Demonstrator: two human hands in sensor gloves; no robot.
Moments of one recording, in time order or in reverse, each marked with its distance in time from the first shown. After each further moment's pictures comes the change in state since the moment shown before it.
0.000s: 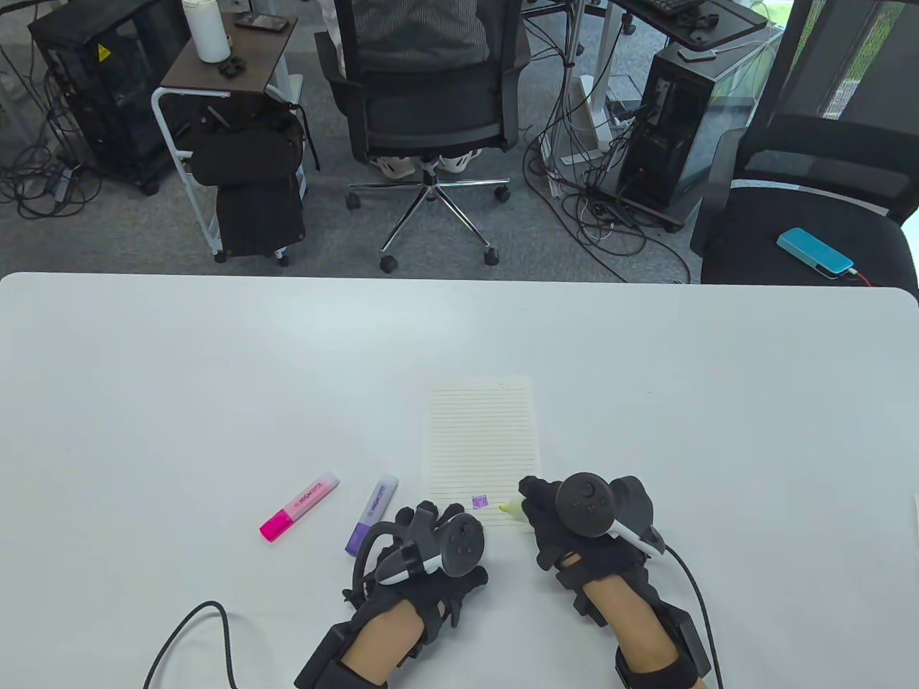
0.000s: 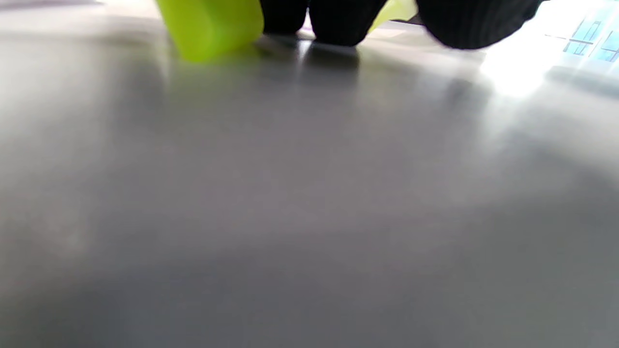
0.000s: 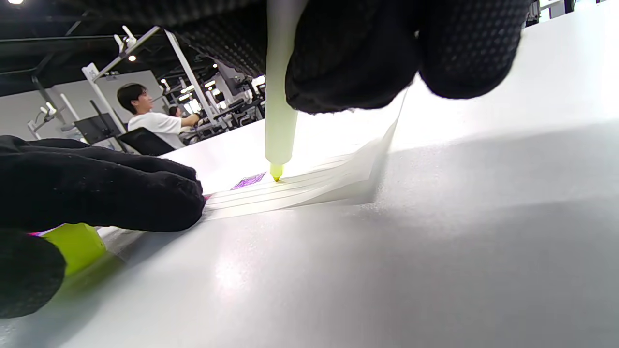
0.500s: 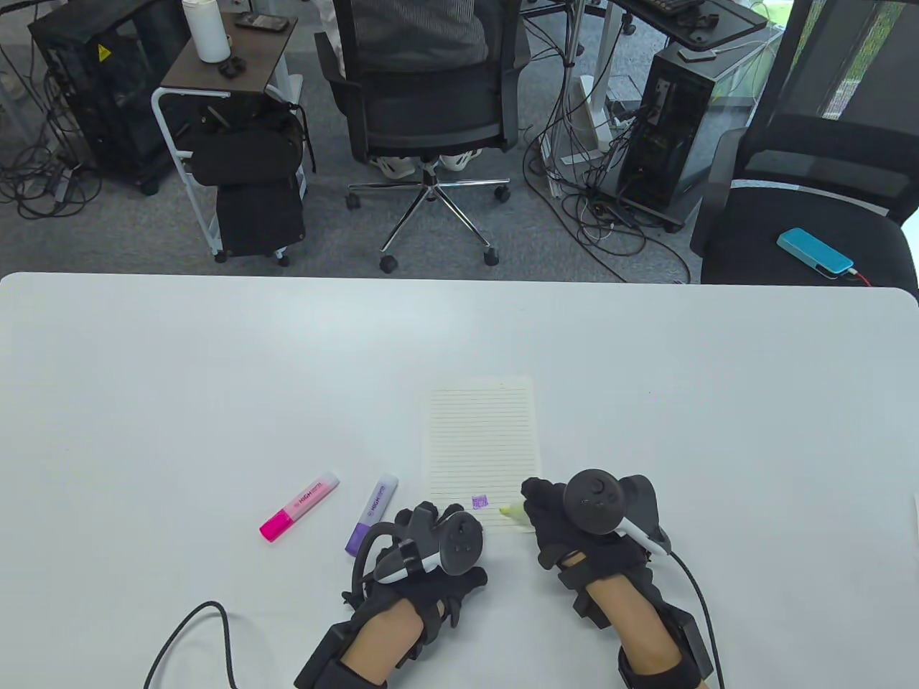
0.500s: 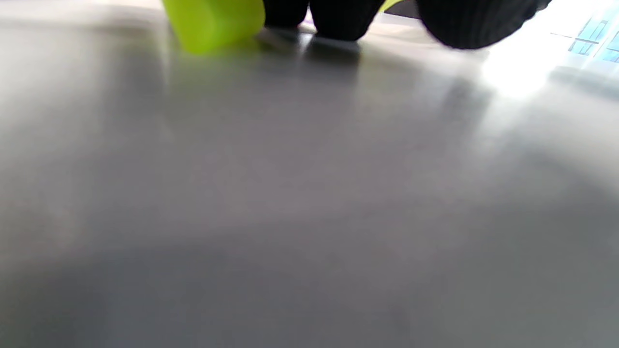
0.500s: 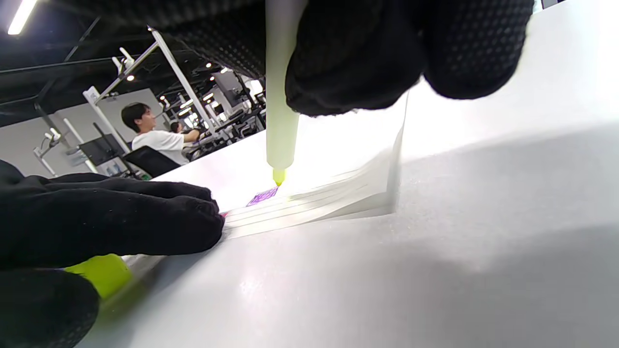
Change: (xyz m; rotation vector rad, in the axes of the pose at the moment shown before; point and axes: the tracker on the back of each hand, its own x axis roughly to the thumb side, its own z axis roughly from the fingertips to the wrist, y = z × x) left_hand -0.002 0.000 0.000 -0.025 0.005 0.024; right_hand -0.004 -0.005 0.003 -0.022 0.009 -0.072
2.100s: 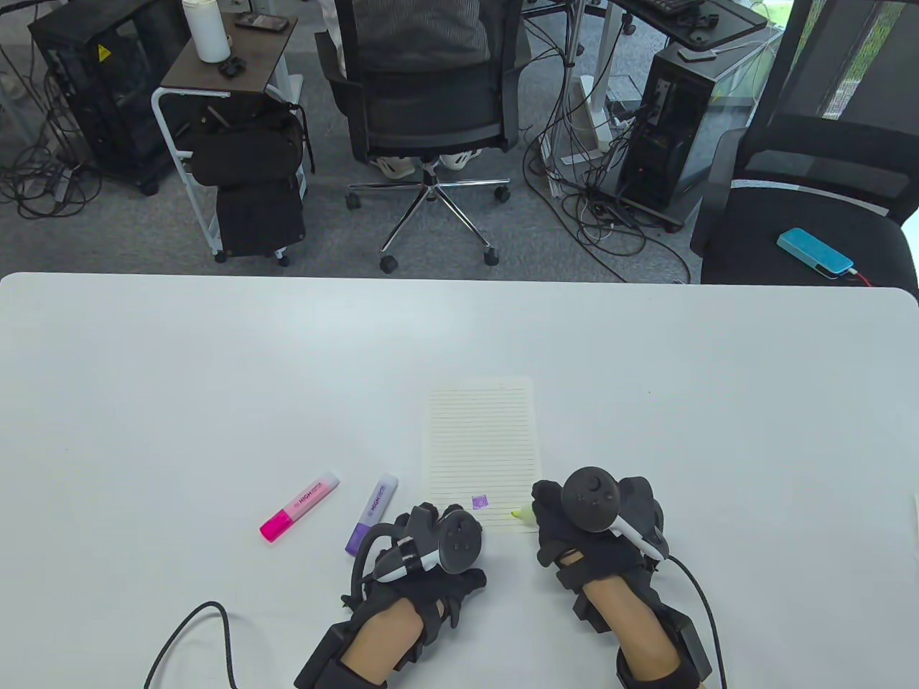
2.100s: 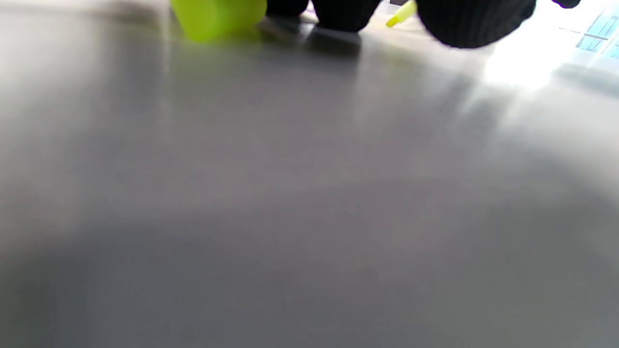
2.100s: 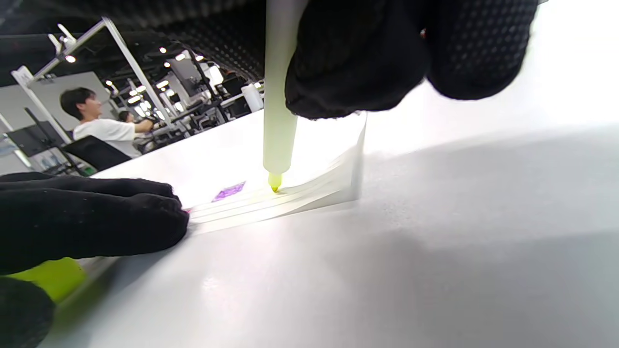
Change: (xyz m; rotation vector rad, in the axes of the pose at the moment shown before) left_hand -0.002 -0.001 0.000 -0.032 0.008 0.020; right_hand 0.000 0.000 0.003 0.011 0.120 0.039
